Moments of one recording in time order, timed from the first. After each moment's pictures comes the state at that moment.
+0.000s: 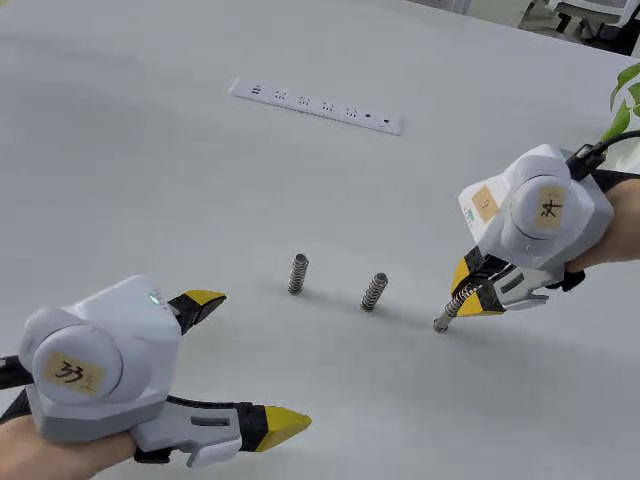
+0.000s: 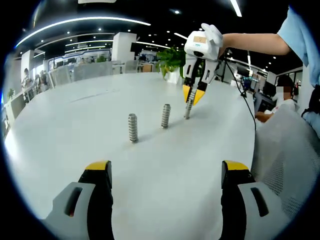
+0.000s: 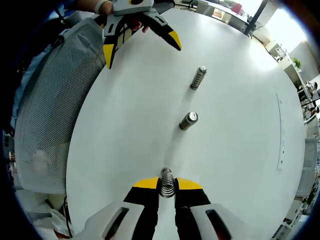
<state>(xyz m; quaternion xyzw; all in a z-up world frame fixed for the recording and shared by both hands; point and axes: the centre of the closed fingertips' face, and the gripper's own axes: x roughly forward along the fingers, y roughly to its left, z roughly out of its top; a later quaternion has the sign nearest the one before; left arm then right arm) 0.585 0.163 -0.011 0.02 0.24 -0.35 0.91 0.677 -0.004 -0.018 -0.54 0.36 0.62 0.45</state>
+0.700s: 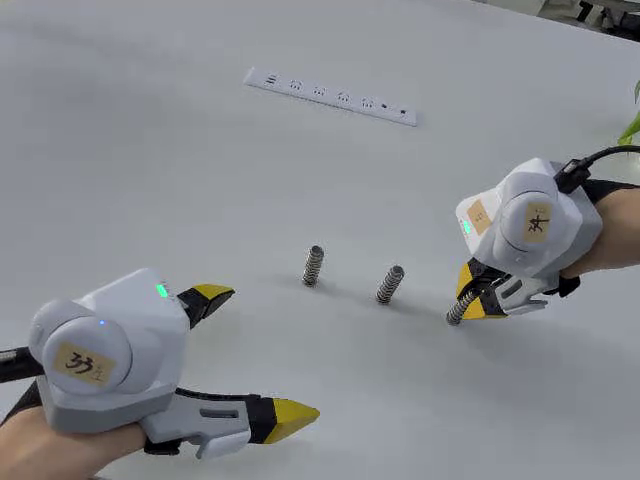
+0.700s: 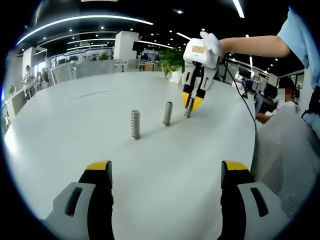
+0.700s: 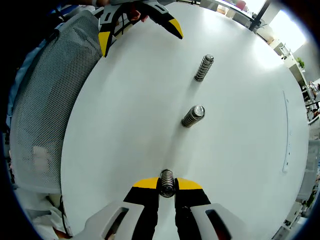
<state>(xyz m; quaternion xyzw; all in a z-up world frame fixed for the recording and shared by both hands) 0.583 0.169 -0.015 0.02 0.25 -0.34 0.91 0.675 -0.002 -0.037 -0.55 0.37 0.61 0.43</state>
